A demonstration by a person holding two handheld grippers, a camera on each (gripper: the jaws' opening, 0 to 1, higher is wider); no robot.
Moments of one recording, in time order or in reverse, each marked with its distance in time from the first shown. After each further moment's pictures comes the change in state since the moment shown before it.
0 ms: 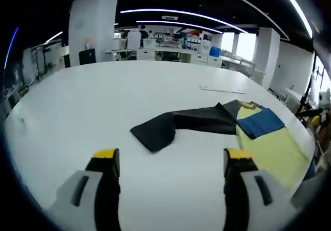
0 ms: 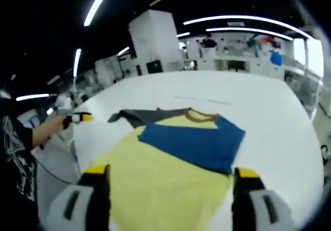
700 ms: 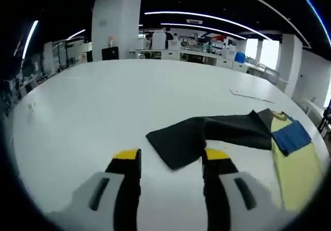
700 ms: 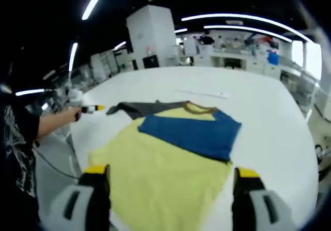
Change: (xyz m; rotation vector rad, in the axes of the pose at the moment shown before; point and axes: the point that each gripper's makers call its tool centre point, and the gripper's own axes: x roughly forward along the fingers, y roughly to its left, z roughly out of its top) left arm 0.059 0.033 -0.016 -0.089 -0.004 0.180; right arm -0.018 0.009 -0.014 -0.012 0.018 -0.054
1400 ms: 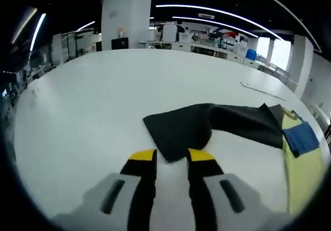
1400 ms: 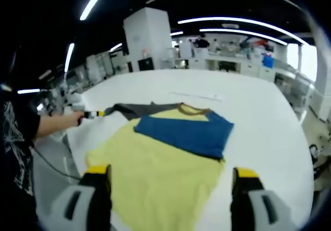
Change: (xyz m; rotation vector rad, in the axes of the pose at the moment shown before) left arm 0.015 -0.011 -0.027 -0.051 0.051 0.061; right arm -0.013 -0.012 -0.002 -0.006 -0.017 -0.068
